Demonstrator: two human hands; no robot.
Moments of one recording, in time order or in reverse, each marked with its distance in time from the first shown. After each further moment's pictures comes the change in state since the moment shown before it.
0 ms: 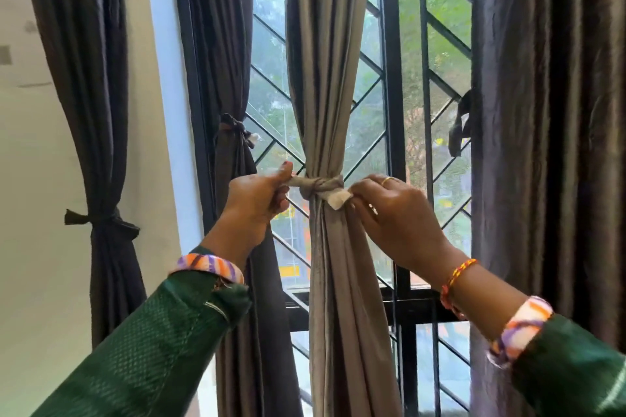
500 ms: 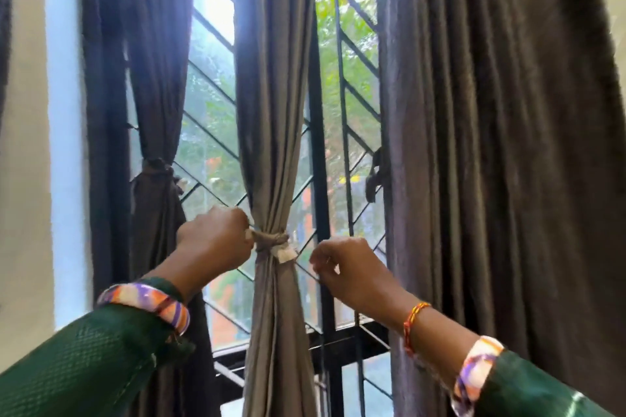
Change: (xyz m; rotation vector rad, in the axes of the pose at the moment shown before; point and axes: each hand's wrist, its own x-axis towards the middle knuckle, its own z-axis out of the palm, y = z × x) left_hand 0.023 0.017 0.010 1.579 -0.139 0.536; right_hand 0.002 -0.004 -0.014 -0.002 -0.325 0.408
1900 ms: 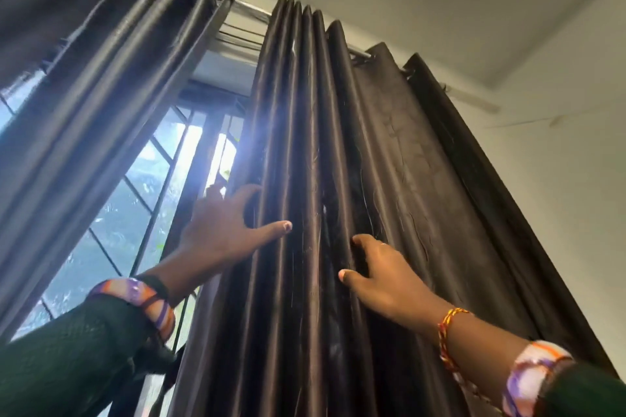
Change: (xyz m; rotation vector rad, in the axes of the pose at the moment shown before) left_hand 0.243 0.356 -0.042 -0.468 0.589 0.139; right_hand 0.143 0.320 -0.305 -0.248 0.263 0.063
